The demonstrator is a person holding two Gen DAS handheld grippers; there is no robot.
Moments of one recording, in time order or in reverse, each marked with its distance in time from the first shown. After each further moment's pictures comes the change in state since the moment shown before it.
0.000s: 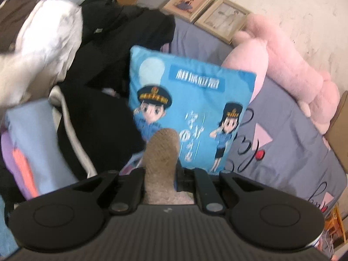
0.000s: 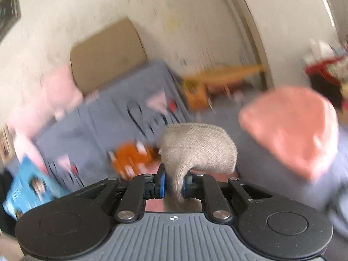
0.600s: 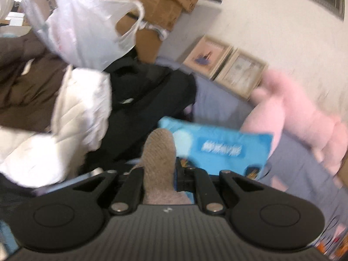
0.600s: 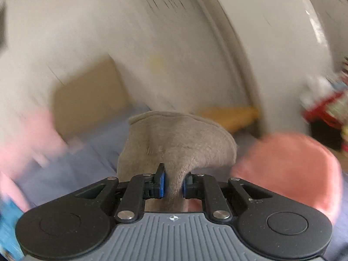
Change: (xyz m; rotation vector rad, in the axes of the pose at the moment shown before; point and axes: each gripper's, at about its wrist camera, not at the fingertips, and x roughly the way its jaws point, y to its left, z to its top) left arm -0.051 0.049 0.070 0.004 -0.198 0.125; right arm 0.057 -0.046 0.043 0.001 -0.088 -0.156
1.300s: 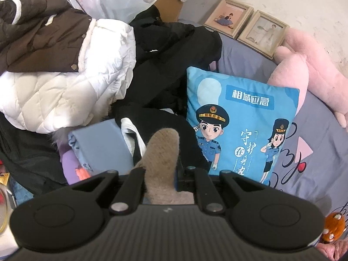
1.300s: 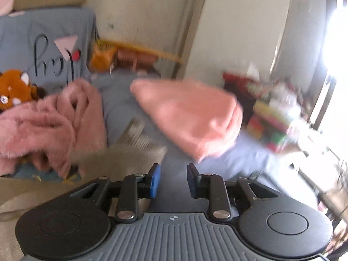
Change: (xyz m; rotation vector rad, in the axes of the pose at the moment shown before) left arm 0.009 0.017 -0.071 0.007 0.139 0.100; right arm -0.032 -0.028 -0.149 -0.452 0.070 -0.480
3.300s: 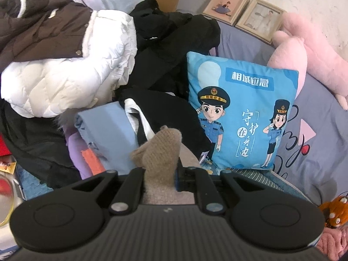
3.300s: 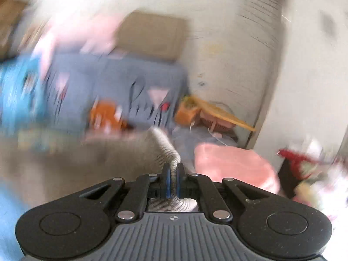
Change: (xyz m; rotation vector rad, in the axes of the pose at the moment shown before) left arm -0.013 0.004 -0.033 0.035 0.034 0.026; right arm -0.064 -0.136 0.013 -0.445 -0.262 0.526
